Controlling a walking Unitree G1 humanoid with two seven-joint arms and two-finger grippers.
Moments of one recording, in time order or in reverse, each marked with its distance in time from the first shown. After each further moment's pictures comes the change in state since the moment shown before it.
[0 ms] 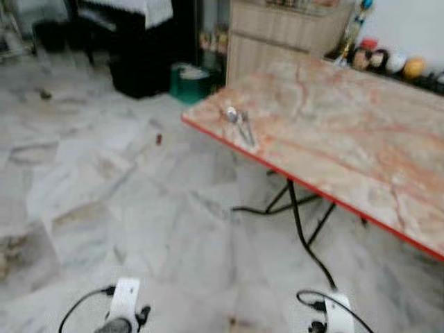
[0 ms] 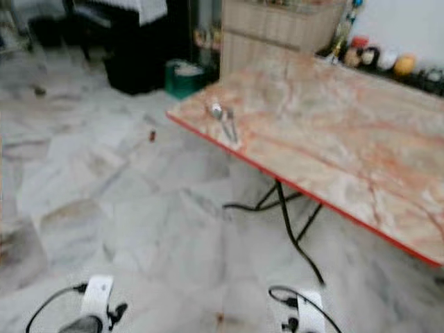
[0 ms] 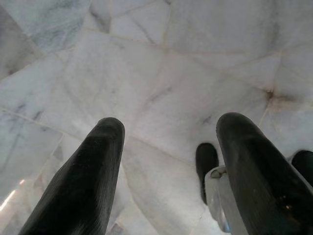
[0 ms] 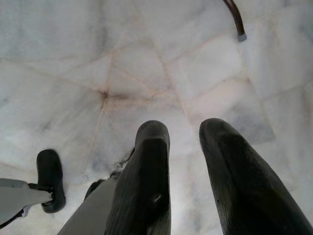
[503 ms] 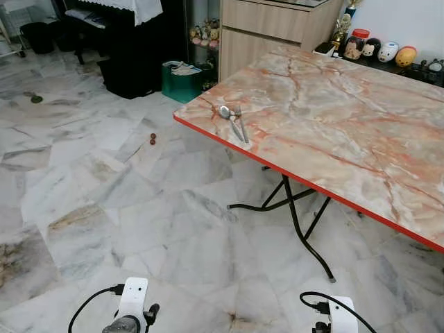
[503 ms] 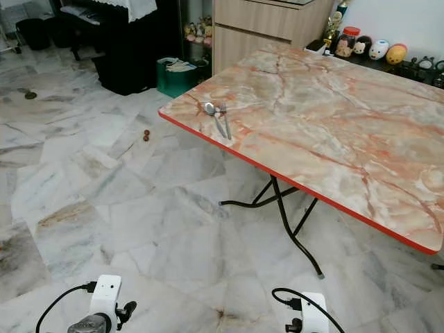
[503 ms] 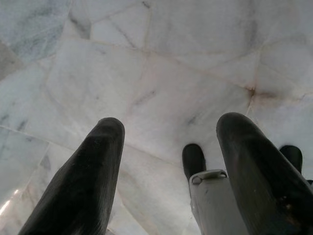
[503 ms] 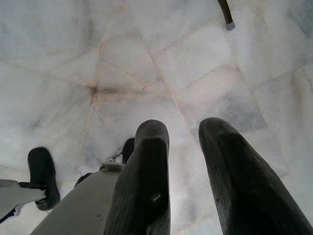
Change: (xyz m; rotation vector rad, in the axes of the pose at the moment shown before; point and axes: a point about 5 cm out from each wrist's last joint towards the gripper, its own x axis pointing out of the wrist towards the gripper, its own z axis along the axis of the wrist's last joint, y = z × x) left arm 0.001 -0.009 0.004 -0.007 -0.010 -0.023; right arm -0.001 -0.004 -0.002 -0.003 0.004 -0.011
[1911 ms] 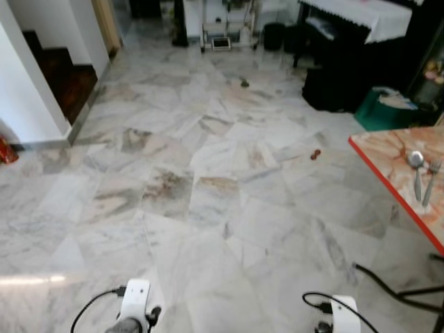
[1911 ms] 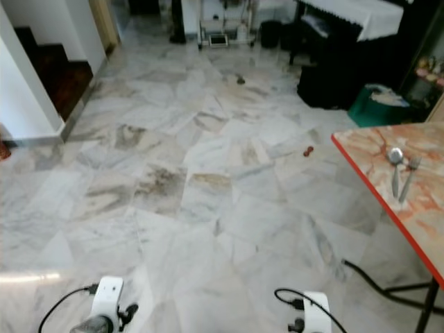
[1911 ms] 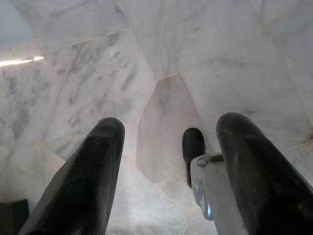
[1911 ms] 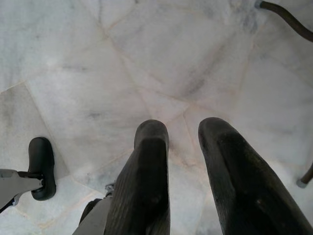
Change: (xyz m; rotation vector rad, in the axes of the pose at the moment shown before) left arm -0.001 -0.002 -0.004 -0.005 0.013 -0.002; right arm 0.000 0.000 0.002 0.003 -0.012 -0.002
